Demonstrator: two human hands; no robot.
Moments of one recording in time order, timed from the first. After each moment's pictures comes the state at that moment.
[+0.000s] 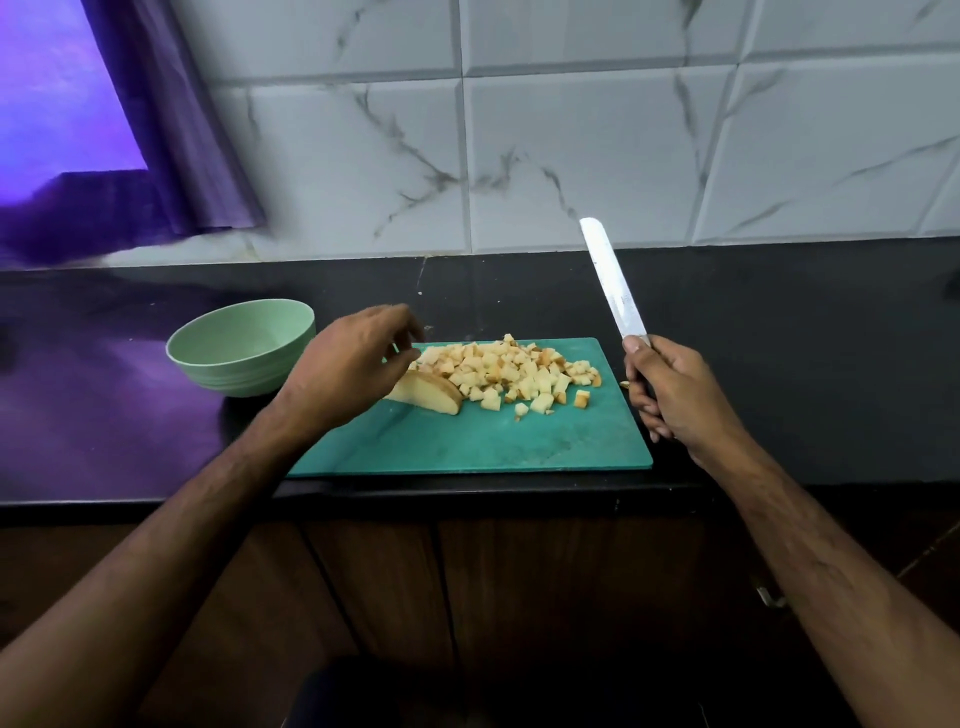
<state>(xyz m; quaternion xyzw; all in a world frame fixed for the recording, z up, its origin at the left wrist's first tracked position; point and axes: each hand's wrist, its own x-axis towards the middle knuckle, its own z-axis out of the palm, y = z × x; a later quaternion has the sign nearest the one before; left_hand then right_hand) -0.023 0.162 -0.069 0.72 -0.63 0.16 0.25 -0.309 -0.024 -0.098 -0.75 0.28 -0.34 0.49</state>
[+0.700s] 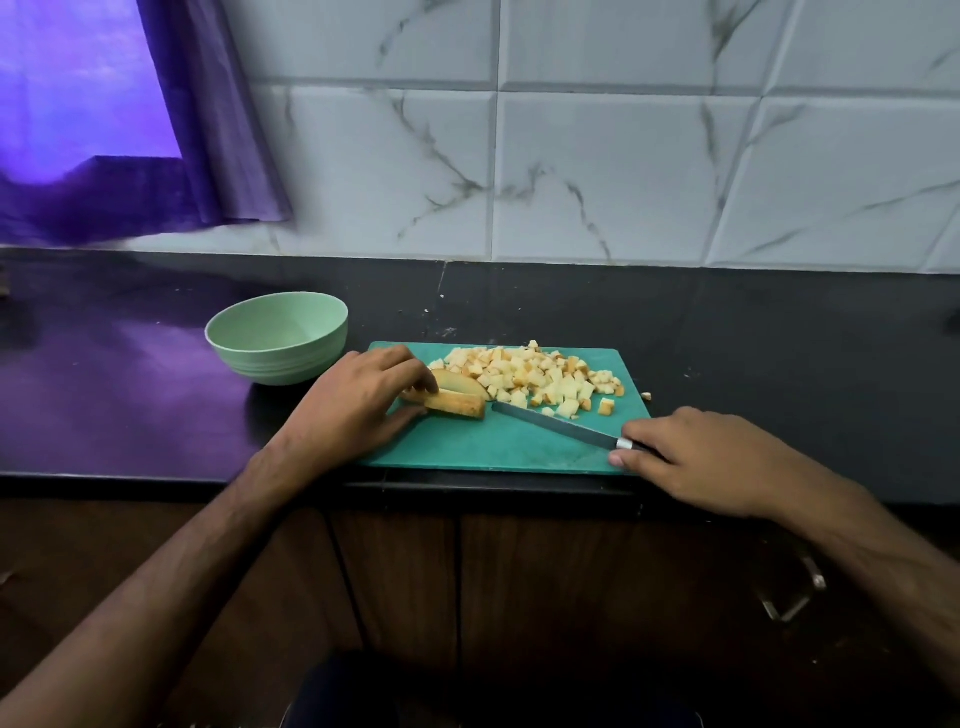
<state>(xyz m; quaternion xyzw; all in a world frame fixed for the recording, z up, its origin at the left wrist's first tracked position) -0.007 0.202 -0.105 0.65 -0.70 0.21 0.21 -0.325 0.029 -0.057 -0.97 0.24 0.07 0.00</state>
